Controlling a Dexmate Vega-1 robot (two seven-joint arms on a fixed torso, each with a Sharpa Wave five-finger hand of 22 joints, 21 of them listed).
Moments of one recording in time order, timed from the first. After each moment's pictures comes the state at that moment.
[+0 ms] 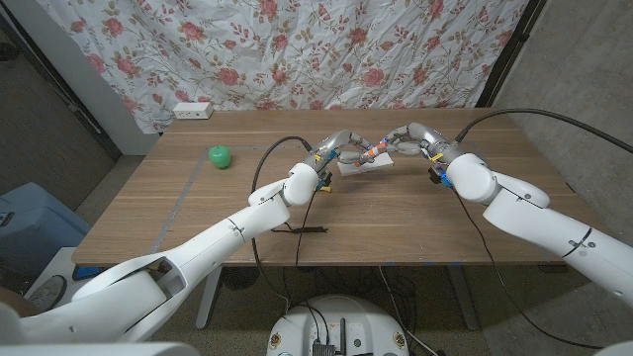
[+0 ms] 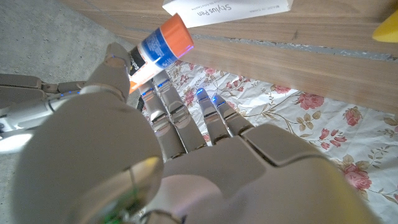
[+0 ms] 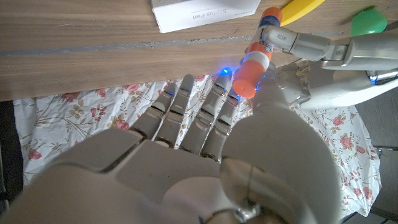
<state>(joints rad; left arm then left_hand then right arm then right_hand) 0.61 0.43 0.81 -1.52 0.31 0.01 0.24 0.91 -0.02 0.36 -0.18 0.18 1.05 -0.17 0.20 0.18 1.12 -0.21 0.18 0.18 0.44 -0.05 0.18 0.16 0.20 -0.04 0.19 0.17 -0.92 -0.94 -0.47 -2.09 -0.09 -0.40 -0.12 0.96 0.06 0.19 -0.14 0.22 0.90 -0.22 0.41 0.21 1.04 -0.22 0.20 0.20 0.54 -0.05 0.42 0.23 0.45 -0.05 0.19 0.17</state>
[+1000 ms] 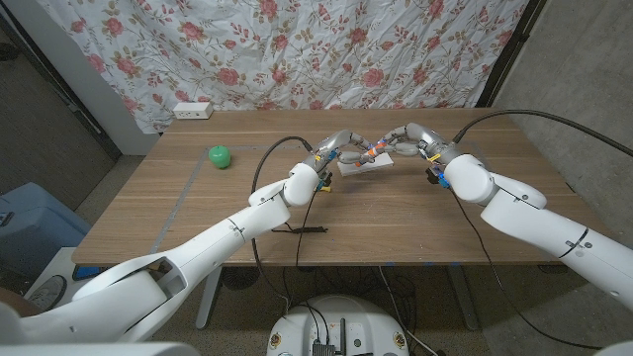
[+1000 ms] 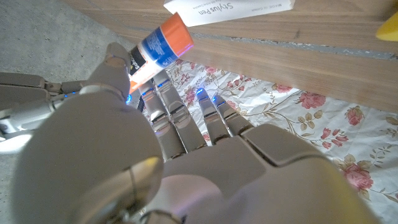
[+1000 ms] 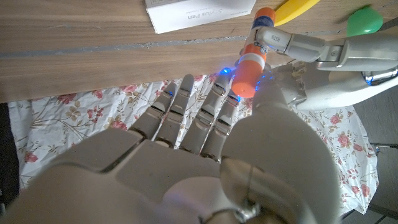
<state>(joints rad) 0.61 0.43 0.82 -1.52 0.31 0.00 0.25 0.91 -0.02 0.36 -0.17 0.18 1.05 -0.17 0.20 0.18 1.12 -0.21 0.19 0.18 0.44 -0.05 0.18 0.16 0.20 -0.04 0.19 0.17 -0.92 -0.93 -0.49 -2.08 -0.09 -0.39 -0.12 0.96 0.06 0.18 -0.15 0.22 0.90 -0.22 0.41 0.21 1.04 -0.22 0.20 0.20 0.54 -0.05 0.42 0.23 0.45 -0.05 0.19 0.16</state>
